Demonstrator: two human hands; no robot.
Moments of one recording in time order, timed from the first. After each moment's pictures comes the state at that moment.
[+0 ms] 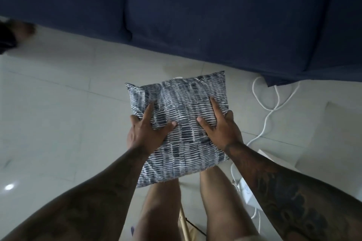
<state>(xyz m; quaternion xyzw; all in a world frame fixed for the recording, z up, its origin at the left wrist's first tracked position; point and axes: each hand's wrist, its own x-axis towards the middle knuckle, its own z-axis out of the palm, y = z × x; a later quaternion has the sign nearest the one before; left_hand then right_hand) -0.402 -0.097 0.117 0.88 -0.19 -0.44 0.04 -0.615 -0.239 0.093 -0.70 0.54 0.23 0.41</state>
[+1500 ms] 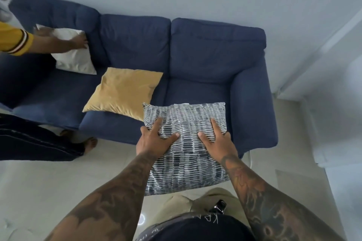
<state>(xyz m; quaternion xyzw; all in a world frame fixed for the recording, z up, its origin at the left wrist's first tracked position) -0.345 -0.153 0.616 0.87 -0.34 -0.30 0.17 -0.569 -0.262 0.601 -0.71 0.60 0.01 0.36</state>
